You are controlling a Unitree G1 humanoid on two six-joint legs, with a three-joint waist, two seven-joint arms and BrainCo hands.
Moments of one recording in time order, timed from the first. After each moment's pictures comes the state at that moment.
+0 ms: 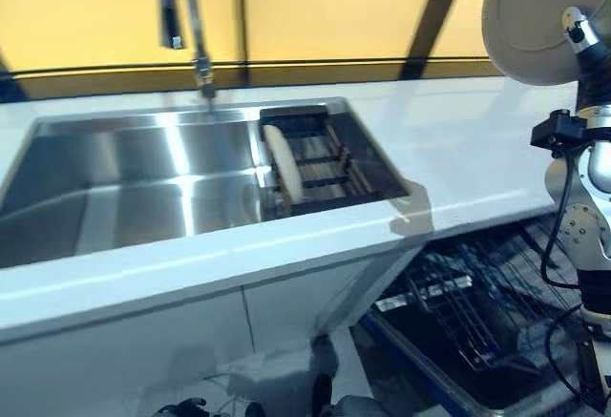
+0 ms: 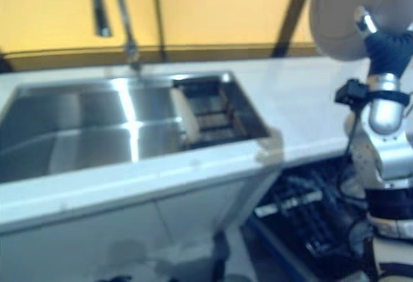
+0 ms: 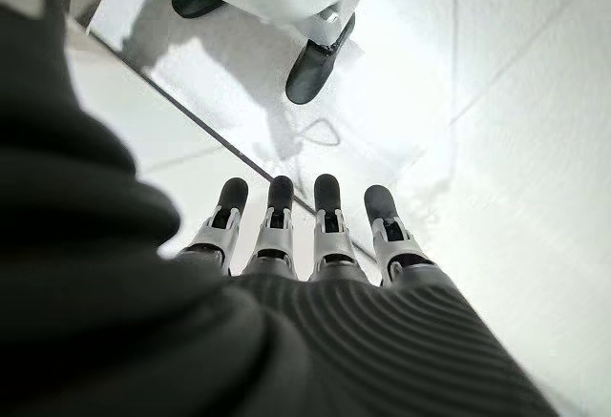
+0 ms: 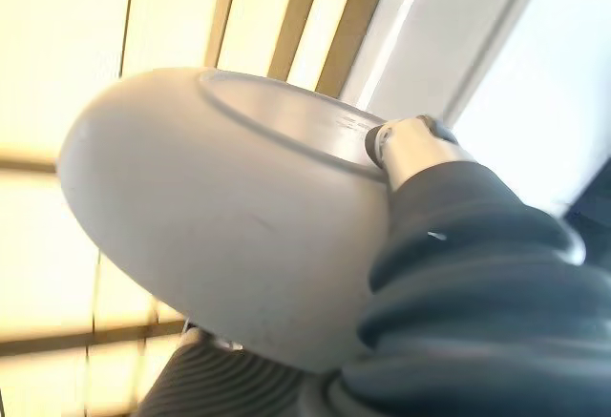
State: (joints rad) left arm 0.00 0.37 -0.41 1.16 0.11 0.08 -0.09; right arm -0.51 -0.88 -0.10 -0.08 0.66 -0.02 -0.41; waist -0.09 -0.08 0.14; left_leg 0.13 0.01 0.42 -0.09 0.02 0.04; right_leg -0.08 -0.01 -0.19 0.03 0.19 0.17
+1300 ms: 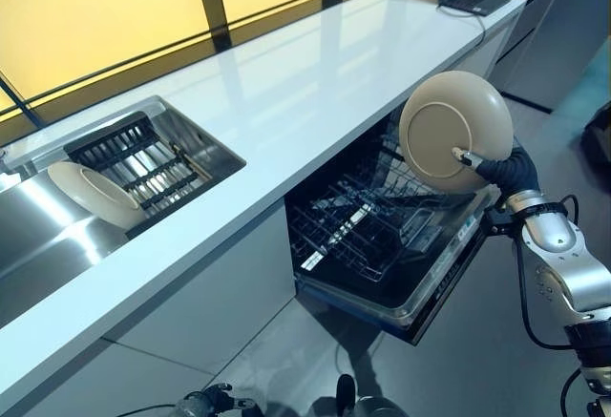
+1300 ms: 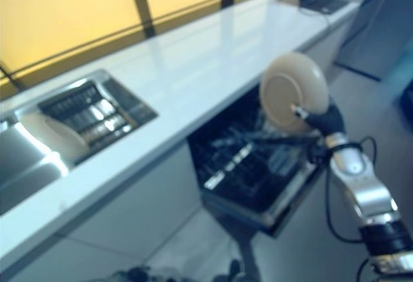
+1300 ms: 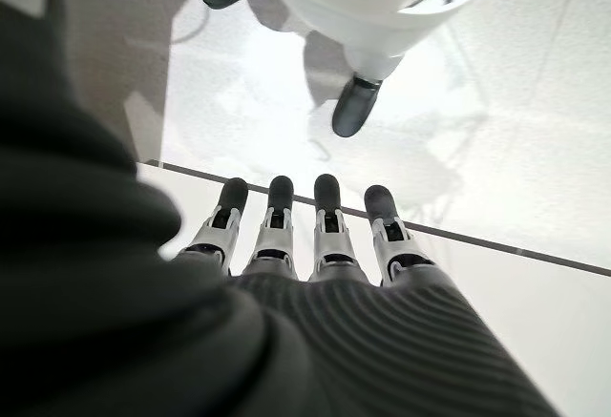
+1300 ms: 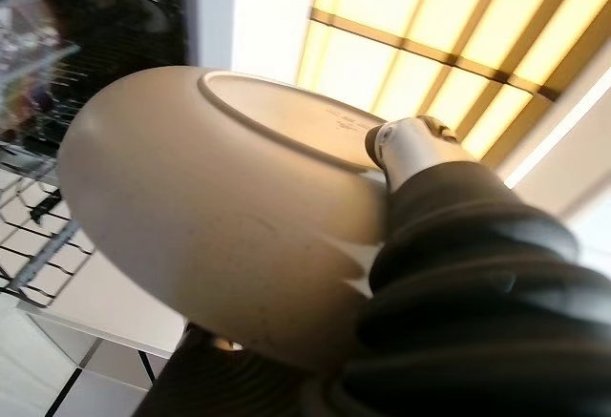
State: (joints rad) left arm -0.07 0.28 -0.41 1.16 0.09 0.06 -0.07; right arm -0.28 -0.83 0.06 -0.08 0.44 0.12 -0.17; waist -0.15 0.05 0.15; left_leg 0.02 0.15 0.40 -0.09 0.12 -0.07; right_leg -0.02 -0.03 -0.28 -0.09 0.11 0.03
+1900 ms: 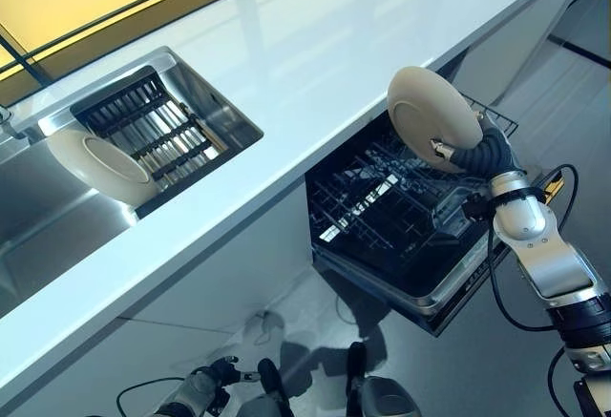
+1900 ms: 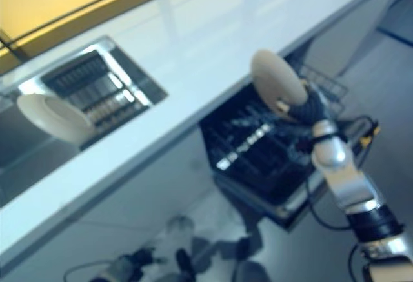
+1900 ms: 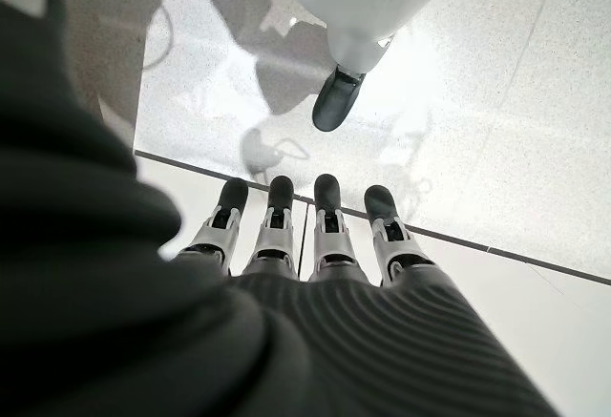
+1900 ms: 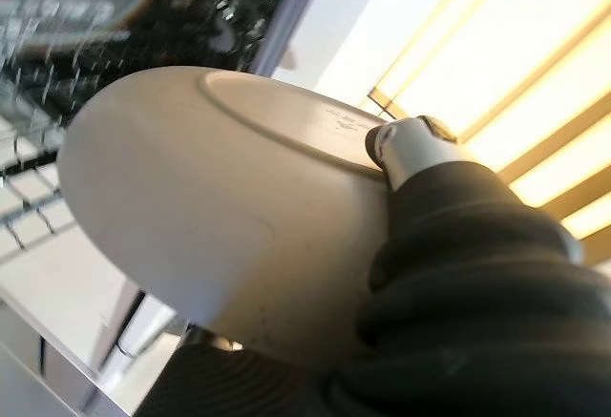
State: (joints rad) left arm -0.15 0.27 -0.41 1.14 0.09 0.06 -0.06; right arm -0.41 -0.83 0.18 -0.08 -0.07 0.14 -0.21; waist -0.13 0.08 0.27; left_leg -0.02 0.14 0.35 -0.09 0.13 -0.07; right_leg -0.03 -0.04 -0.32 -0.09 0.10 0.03
